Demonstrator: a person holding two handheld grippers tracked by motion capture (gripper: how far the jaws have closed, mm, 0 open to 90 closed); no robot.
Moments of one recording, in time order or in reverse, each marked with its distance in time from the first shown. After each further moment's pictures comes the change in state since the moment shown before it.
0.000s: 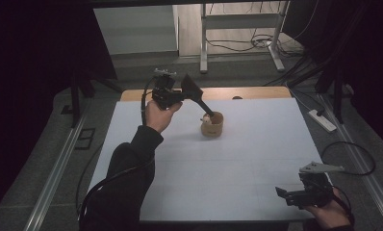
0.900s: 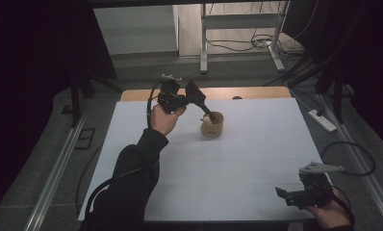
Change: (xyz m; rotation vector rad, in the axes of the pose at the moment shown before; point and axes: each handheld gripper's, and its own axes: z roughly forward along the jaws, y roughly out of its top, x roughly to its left) left arm 0.001 -0.011 0.023 0.021 0.011 -0.008; right arm 0.000 0.000 0.000 0.003 0.001 -0.004
